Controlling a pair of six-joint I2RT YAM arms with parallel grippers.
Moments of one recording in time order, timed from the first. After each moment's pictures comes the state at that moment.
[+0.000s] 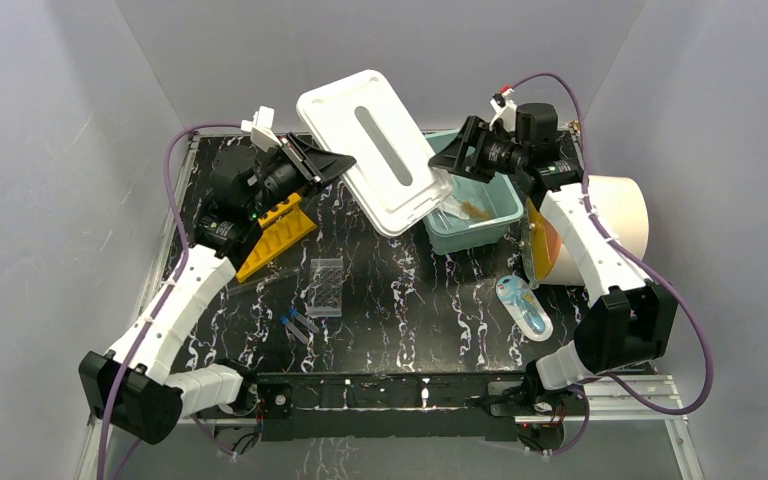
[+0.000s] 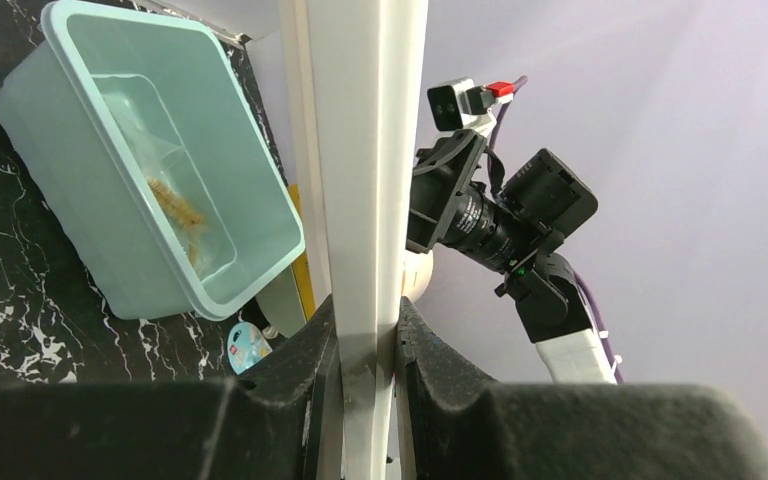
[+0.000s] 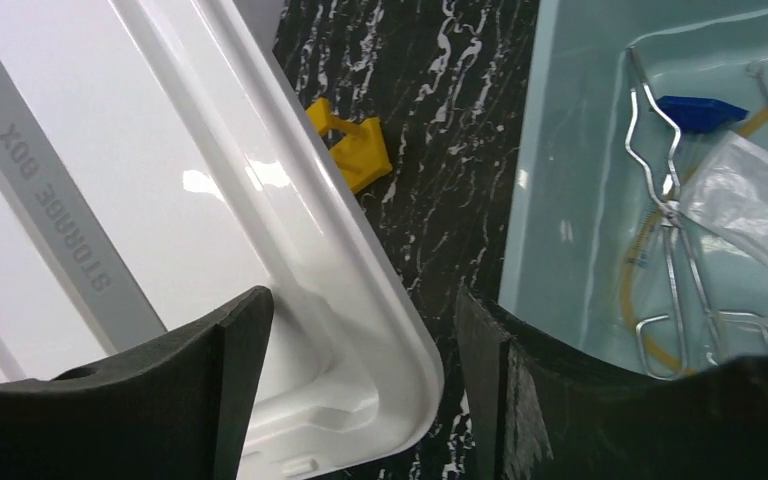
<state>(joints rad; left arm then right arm) -0.39 1.16 1.14 0.00 0.39 -1.08 0.26 1.48 1.42 -0.37 -0.60 0.61</state>
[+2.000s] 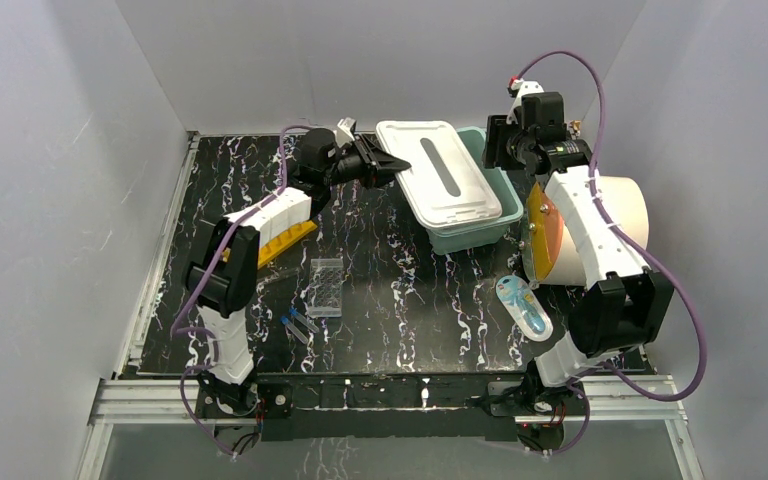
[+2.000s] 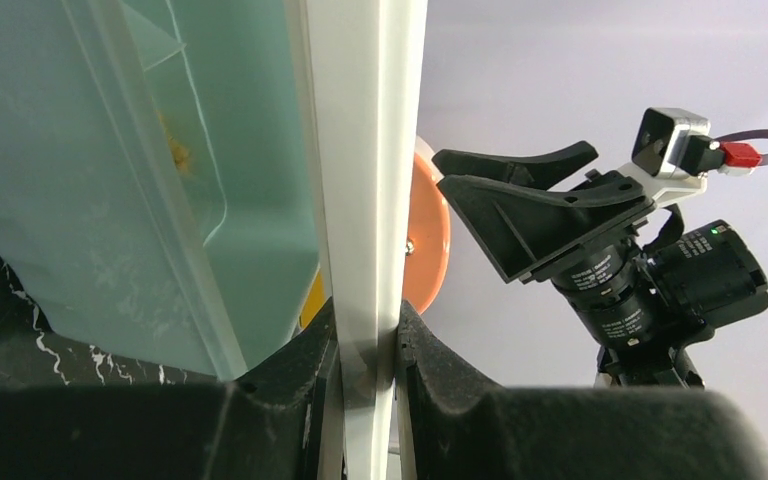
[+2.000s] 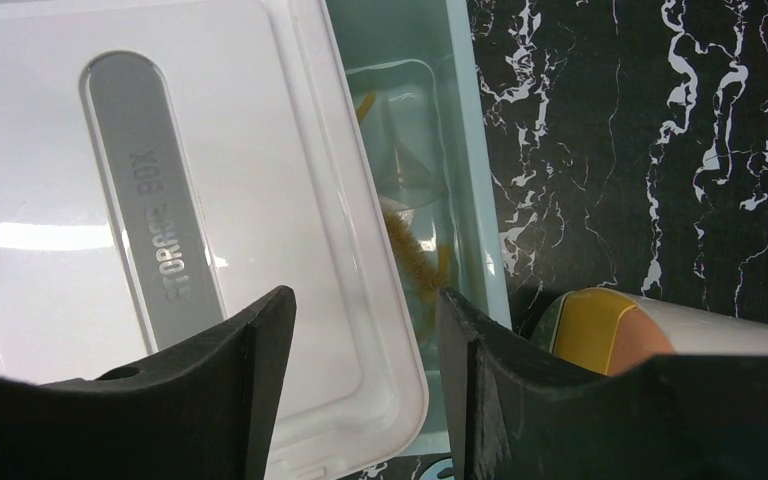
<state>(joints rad) -0.43 1.93 1.38 0.39 0.68 -1.37 0.21 1.56 1.59 -0.64 -0.04 0.13</state>
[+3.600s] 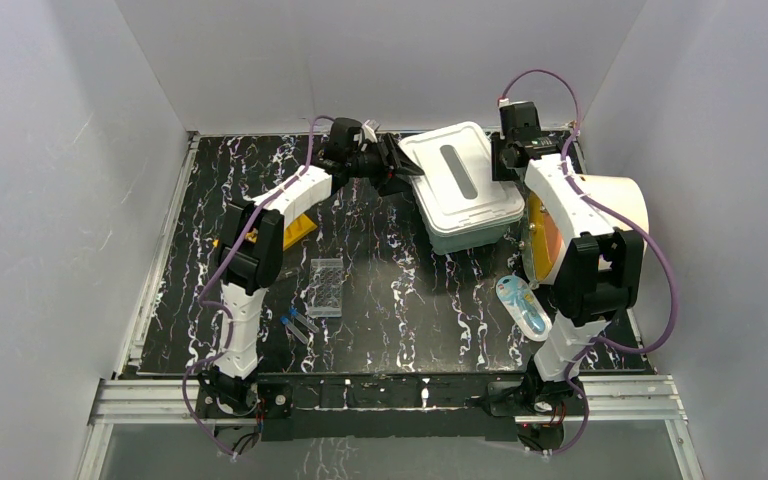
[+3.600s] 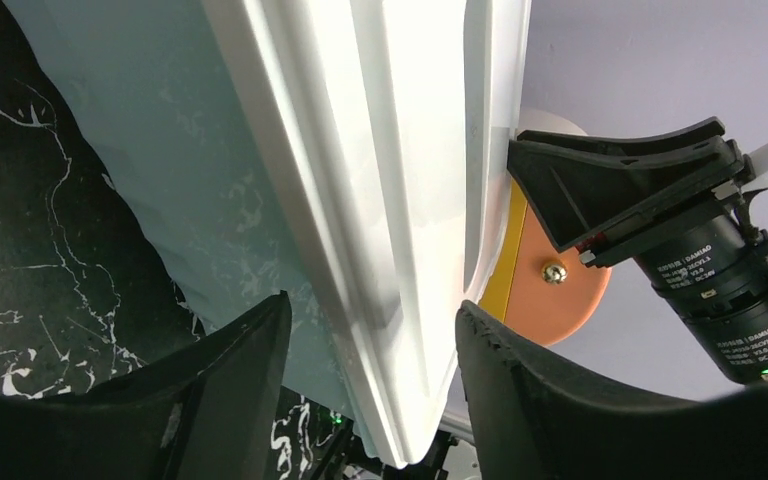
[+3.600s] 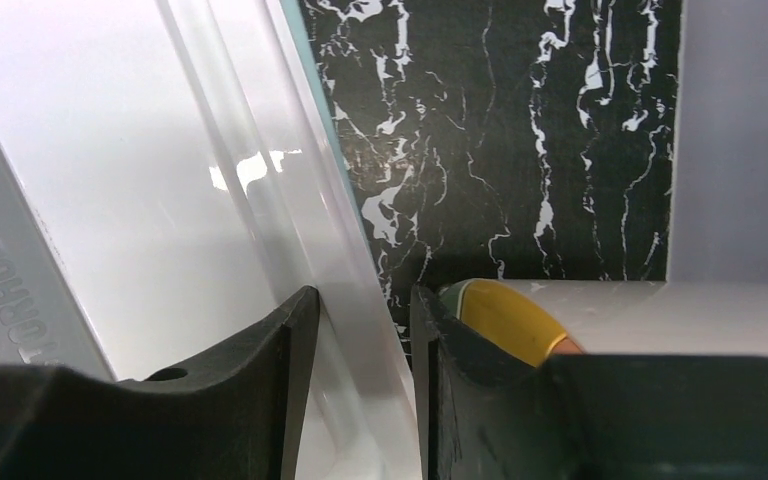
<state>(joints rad) -0.45 2.19 1.77 -0.11 0.69 -1.04 0.21 1.76 1.60 -0.67 0.24 0.05</state>
